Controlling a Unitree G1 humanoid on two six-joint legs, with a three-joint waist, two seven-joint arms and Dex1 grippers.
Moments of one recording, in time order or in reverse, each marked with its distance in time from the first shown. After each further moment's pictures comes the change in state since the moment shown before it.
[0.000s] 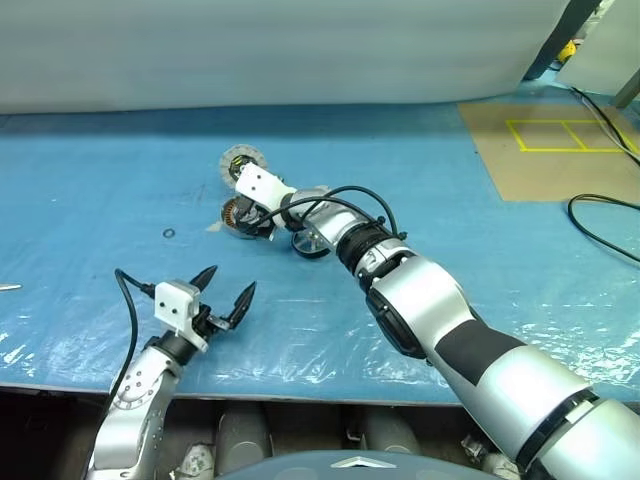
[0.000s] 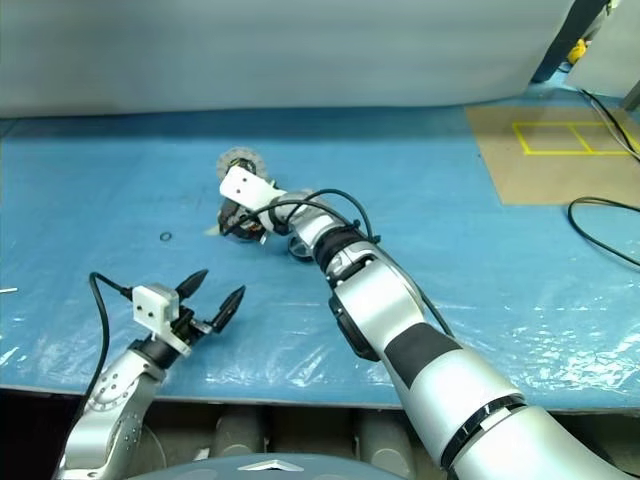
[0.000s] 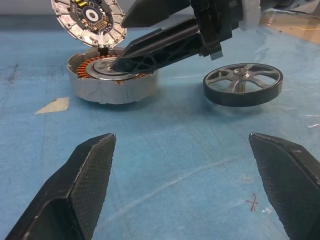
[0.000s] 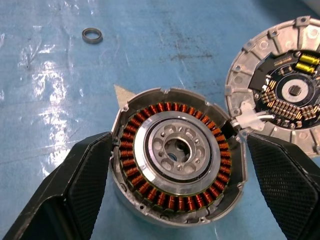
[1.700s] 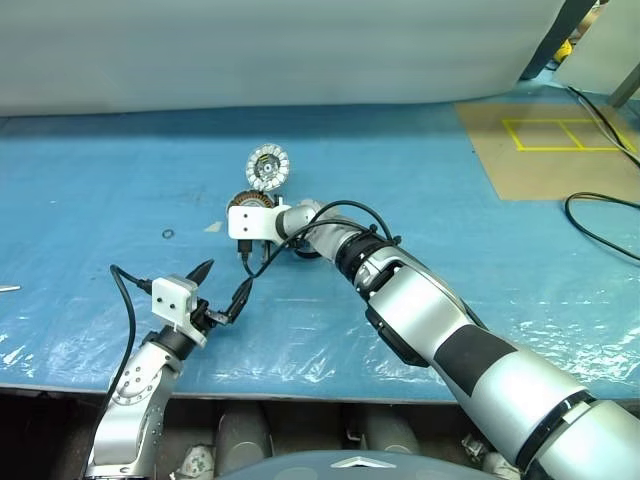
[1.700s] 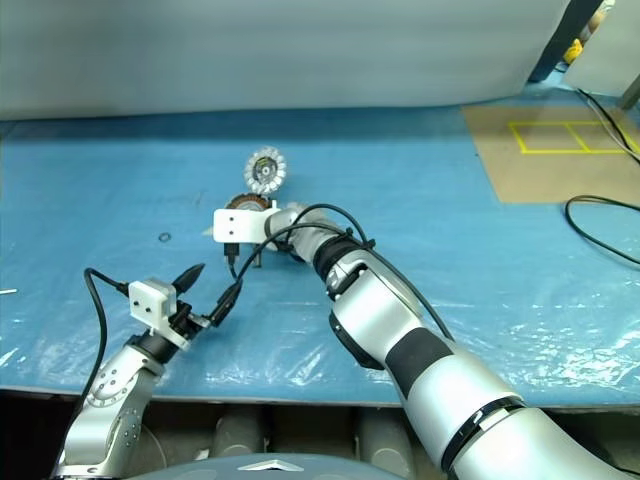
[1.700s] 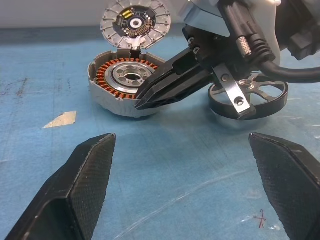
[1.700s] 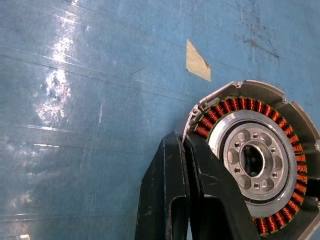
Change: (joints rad) left arm -0.035 0.008 0.005 0.008 0.001 -0.003 0.019; right arm 0.037 -0.001 0.224 -0.007 -0.190 -0.154 0.078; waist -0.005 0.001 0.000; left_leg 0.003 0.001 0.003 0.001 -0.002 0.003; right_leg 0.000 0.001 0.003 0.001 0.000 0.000
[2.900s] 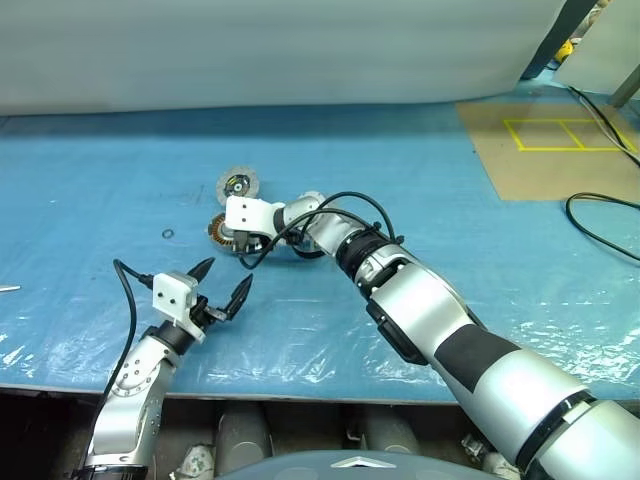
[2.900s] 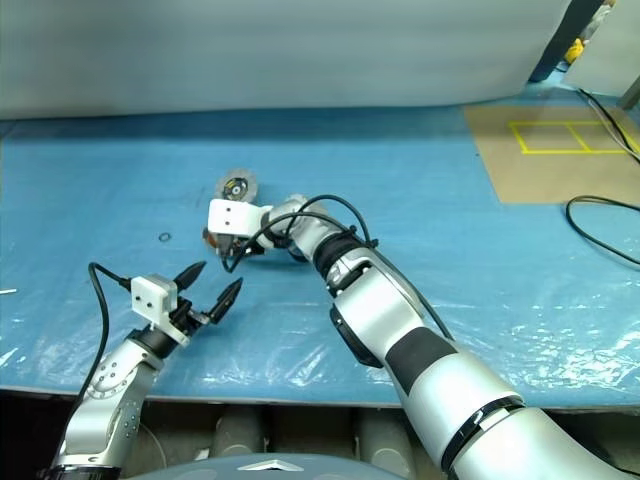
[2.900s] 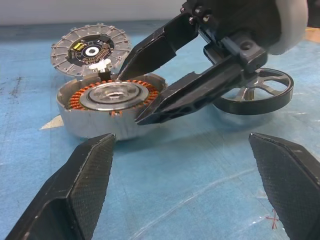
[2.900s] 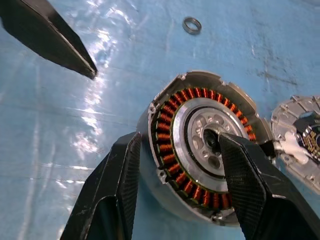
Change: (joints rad) left arm -0.041 0.016 0.012 0.053 -0.001 0.001 -0.038; right arm -0.004 -0.001 -0.088 -0.024 0.069 0.016 0.106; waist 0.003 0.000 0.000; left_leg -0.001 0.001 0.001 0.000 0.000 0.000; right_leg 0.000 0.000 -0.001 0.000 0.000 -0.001
